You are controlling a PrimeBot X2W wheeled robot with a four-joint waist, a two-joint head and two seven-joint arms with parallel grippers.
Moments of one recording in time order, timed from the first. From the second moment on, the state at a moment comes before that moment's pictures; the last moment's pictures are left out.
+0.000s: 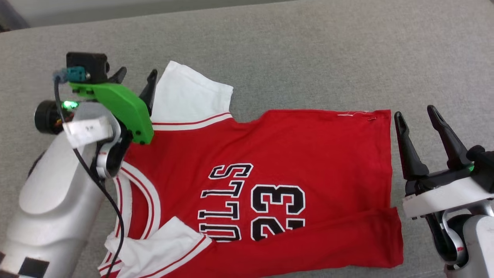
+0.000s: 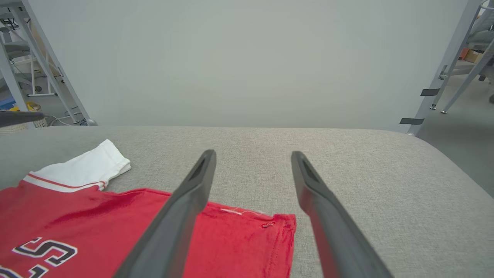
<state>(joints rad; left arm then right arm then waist) -0.65 0.44 -0.41 0.29 -0.63 0.08 0.24 -0.15 -0.22 0.08 -0.10 0.31 0.13 -0.13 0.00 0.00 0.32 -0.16</state>
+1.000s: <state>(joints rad) -1.05 0.56 -0.54 0.60 -0.68 0.03 0.98 -0.26 -0.21 0.18 0.09 0.47 0.13 -0.22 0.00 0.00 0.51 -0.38</state>
